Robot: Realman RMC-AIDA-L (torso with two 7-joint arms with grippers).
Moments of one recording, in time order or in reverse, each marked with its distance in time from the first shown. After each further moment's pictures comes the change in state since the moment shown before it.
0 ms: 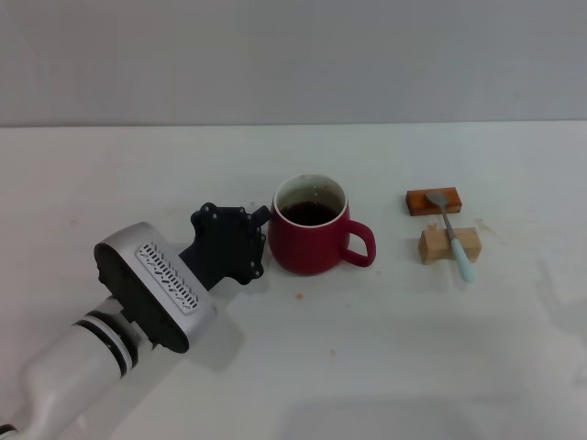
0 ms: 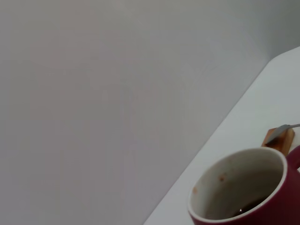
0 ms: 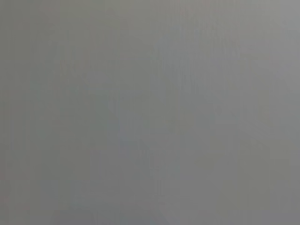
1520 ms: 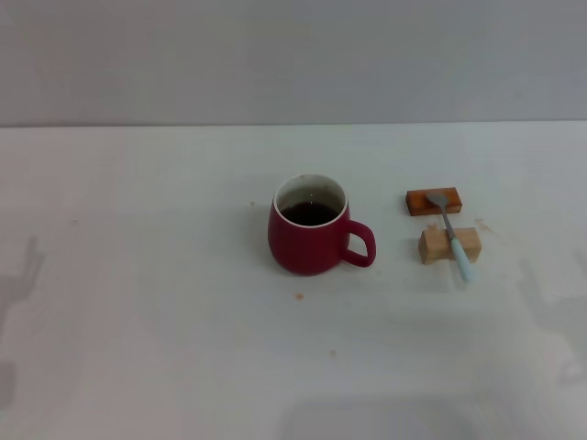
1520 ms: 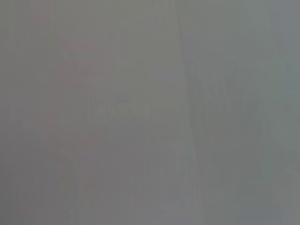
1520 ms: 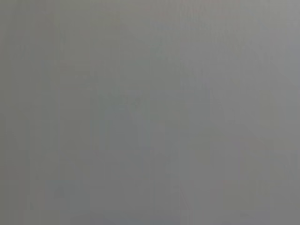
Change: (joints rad) left arm 0.362 0.012 -0.545 0.038 -0.012 0.376 -0.331; right arm 0.009 0.005 -0.034 0.022 0.002 0.011 0.003
